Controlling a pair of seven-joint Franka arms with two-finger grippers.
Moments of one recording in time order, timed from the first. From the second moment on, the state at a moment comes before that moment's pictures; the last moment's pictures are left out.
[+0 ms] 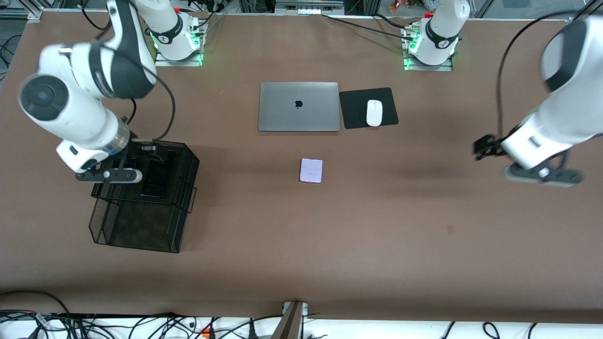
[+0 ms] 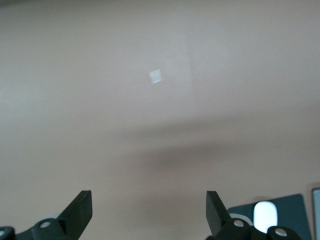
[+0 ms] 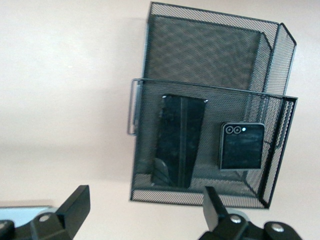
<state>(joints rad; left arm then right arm) 0.03 0.16 -0.13 -1.54 0.12 1.65 0.03 0.78 0.29 -0.61 -1.58 0.10 1.76 0.15</state>
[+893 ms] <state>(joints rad) -0.05 -0.01 -0.04 -1.67 0.10 1.66 0.03 0.89 0.67 -0.14 -1.25 0.10 1.94 1.03</state>
